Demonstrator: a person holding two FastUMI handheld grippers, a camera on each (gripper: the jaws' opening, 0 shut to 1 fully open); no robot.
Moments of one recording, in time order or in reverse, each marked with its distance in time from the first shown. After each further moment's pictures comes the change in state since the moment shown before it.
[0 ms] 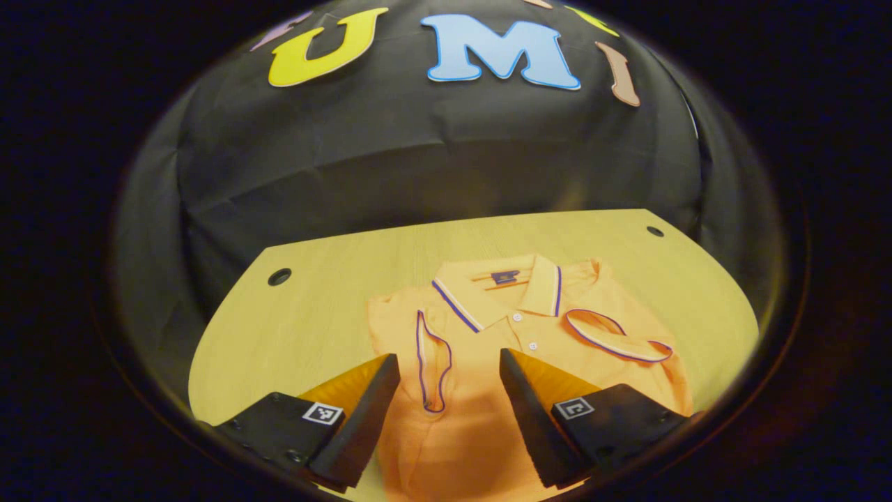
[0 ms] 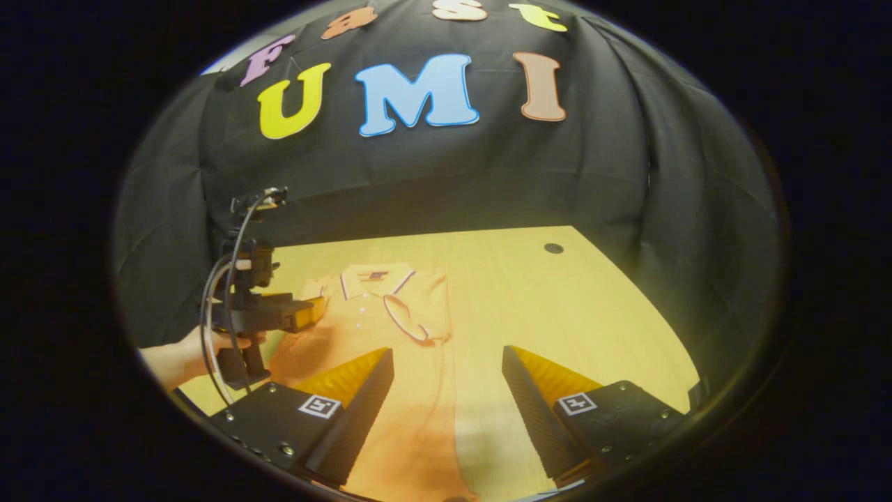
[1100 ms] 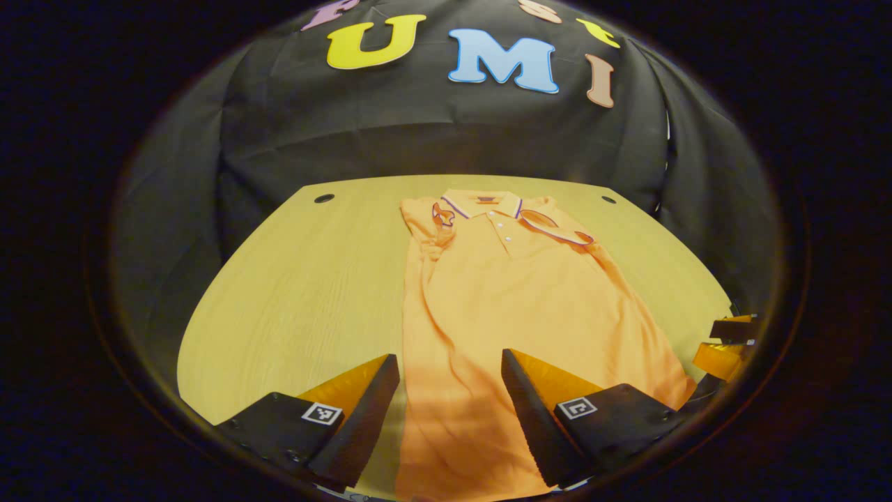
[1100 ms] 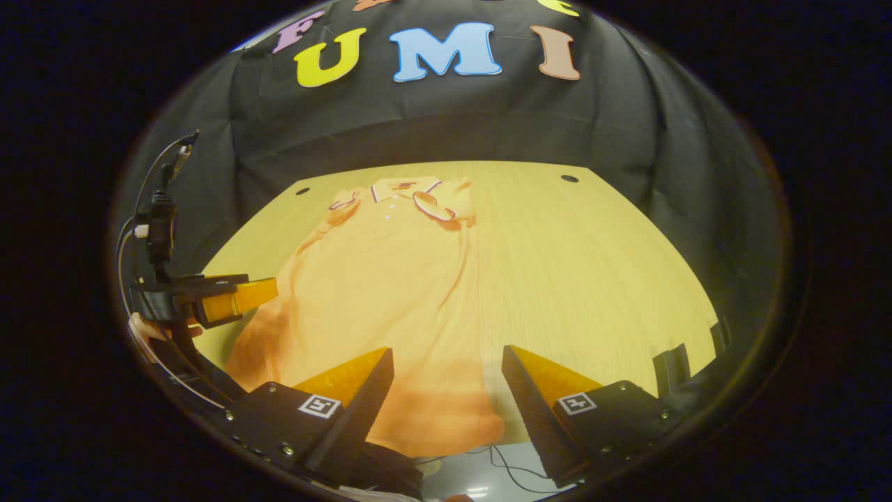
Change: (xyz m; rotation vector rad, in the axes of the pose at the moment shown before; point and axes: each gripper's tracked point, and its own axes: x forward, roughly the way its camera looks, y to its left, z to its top) left arm -0.204 0.015 -0.161 -0.063 0.094 -0.044; right arm -0.063 0.018 -0.159 -0.056 0.202 0.065
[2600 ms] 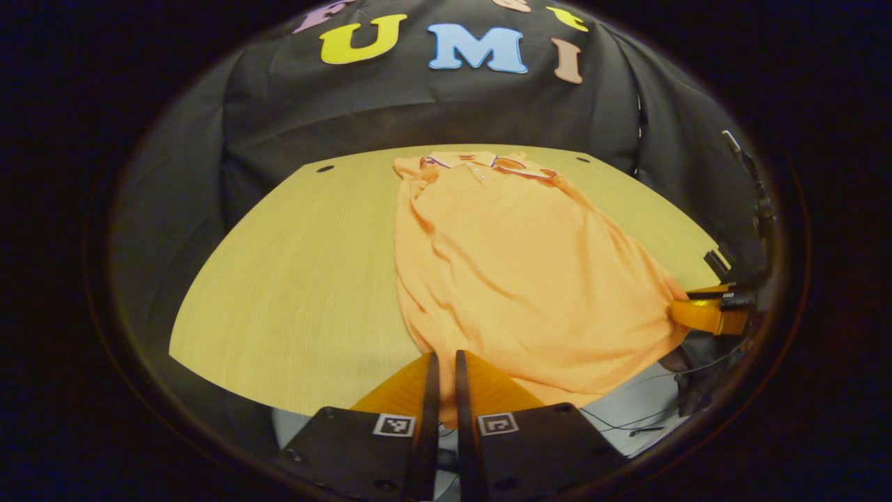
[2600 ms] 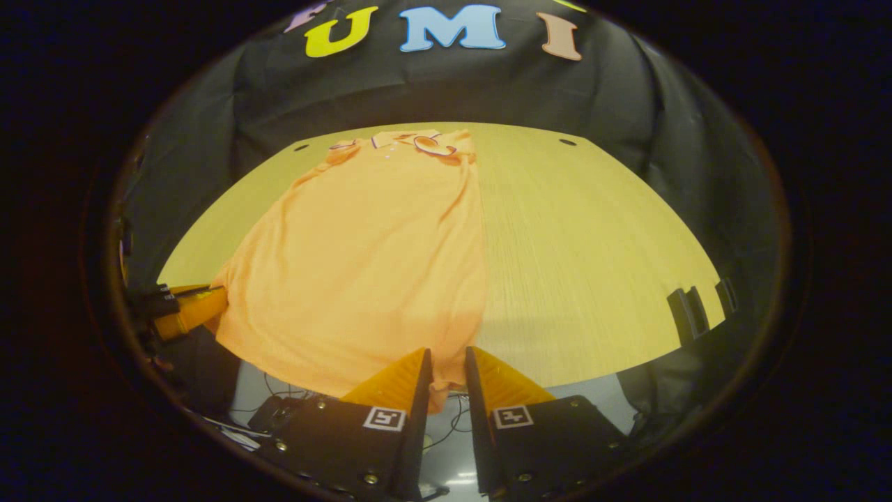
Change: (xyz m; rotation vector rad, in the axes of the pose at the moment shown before) left arm -0.064 -0.012 -0.109 0.050 0.061 -0.001; right arm 0.002 0.005 -0.085 -0.035 0.098 -0.029
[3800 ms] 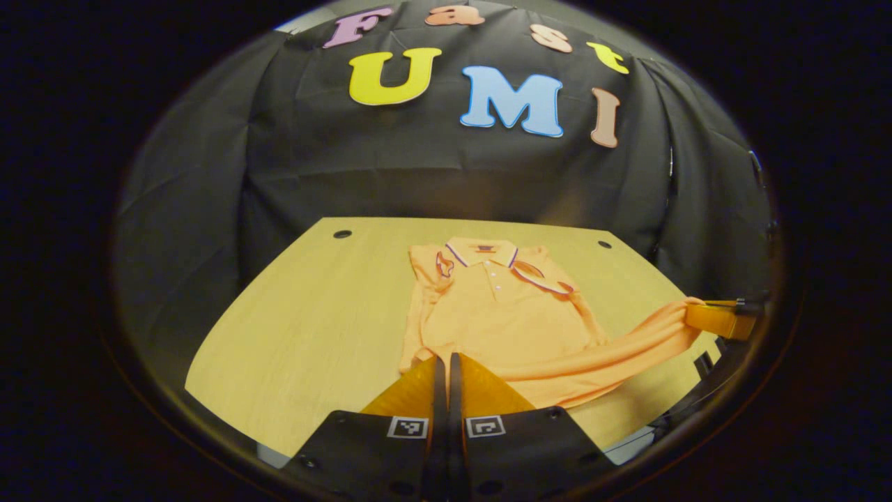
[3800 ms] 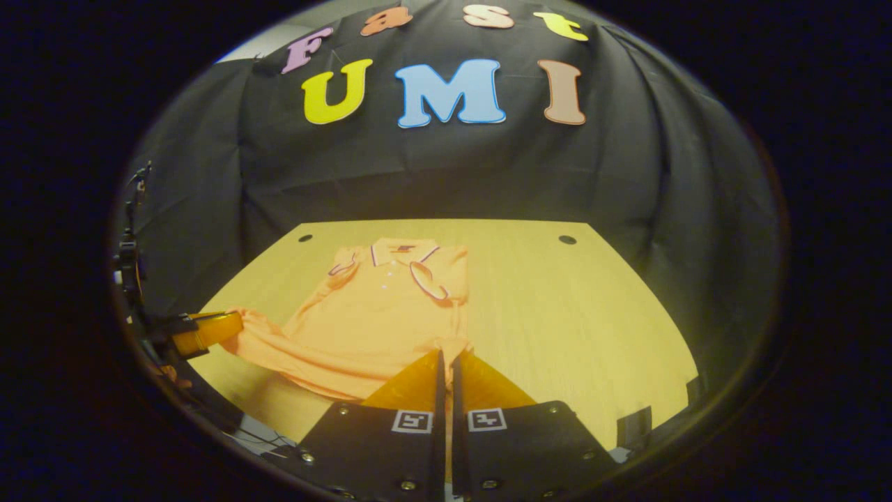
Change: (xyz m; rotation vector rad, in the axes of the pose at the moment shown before) left arm 0.004 0.002 0.192 -0.106 -0.238 0.047; right arm -0.030 -0.031 0.204 -0.006 -0.315 0.029
